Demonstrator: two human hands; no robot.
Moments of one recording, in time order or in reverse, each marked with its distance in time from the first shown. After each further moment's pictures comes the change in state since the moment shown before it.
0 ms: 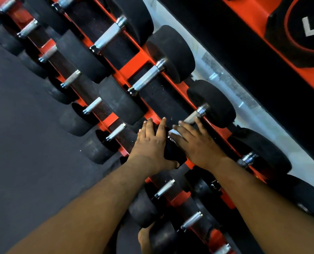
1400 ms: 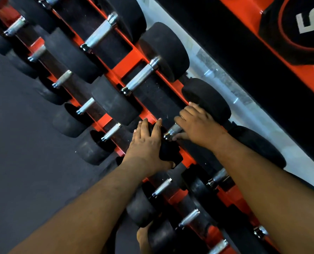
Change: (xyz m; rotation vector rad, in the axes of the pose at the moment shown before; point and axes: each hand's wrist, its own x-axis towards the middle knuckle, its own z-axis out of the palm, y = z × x) left_hand 0.000 0.000 -0.001 -0.007 -0.001 -0.003; right_hand 0.038 0.045 -0.013 -0.015 -0.163 0.042
